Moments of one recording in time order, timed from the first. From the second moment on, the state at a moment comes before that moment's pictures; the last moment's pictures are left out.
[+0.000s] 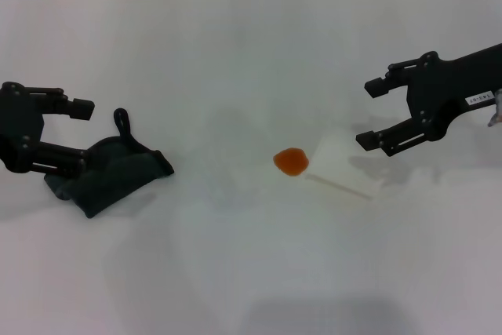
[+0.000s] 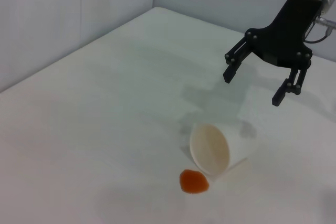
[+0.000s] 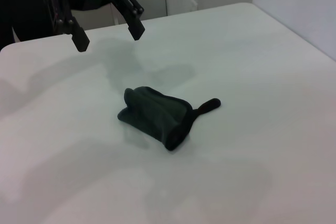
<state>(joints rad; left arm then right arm) -0.46 -1.93 0.81 1.16 2.07 1.87 -1.78 0.55 2.01 -1.09 -1.24 -2.10 -1.62 1.80</state>
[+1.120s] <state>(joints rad) -0.48 -1.94 0.90 1.22 2.17 1.93 -1.80 0.81 2.01 -1.30 -1.23 -2.45 -1.68 2.30</state>
